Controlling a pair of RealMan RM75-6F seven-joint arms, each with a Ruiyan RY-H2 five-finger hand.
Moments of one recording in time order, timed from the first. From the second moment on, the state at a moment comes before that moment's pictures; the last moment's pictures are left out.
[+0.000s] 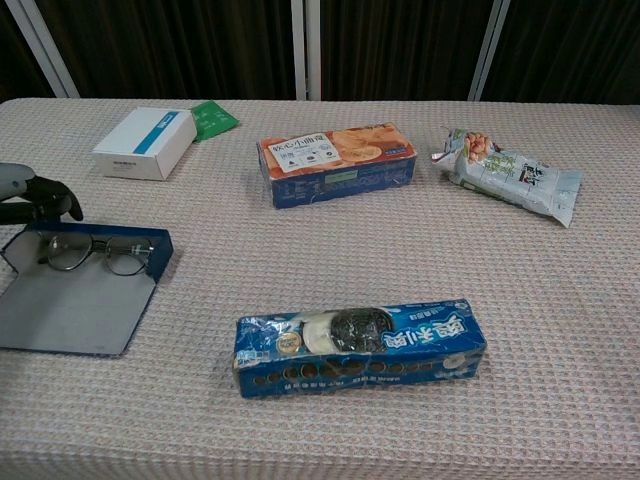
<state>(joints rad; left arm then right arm) -0.59 -1.36 -0.03 -1.60 0.89 0.96 0.42 0.13 -1.19 0.00 -1.50 -1.64 1.50 0.32</state>
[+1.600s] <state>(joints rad) -0.54 -1.43 -0.04 -1.55 1.01 0.99 0.37 0.12 -1.19 0.00 -1.49 -1.62 1.48 0.33</state>
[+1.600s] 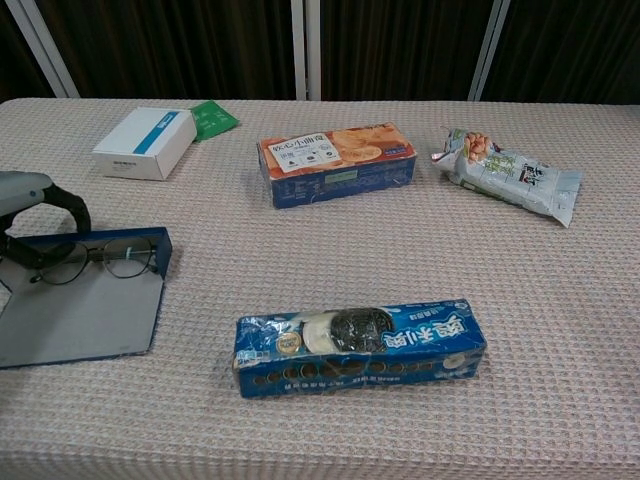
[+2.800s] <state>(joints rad) -0.56 -1.89 -0.19 -1.04 1.33 1.24 -0.11 0.11 -1.19 0.00 -1.48 -1.61 1.50 0.34</state>
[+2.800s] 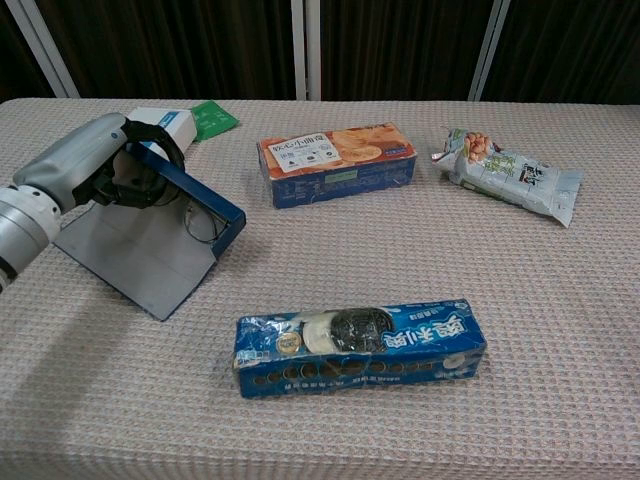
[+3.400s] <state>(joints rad) -0.58 -2.06 -0.31 -0.88 1.27 1.26 -0.26 0.10 -1.19 0.00 -1.48 -1.61 1.49 0.35</state>
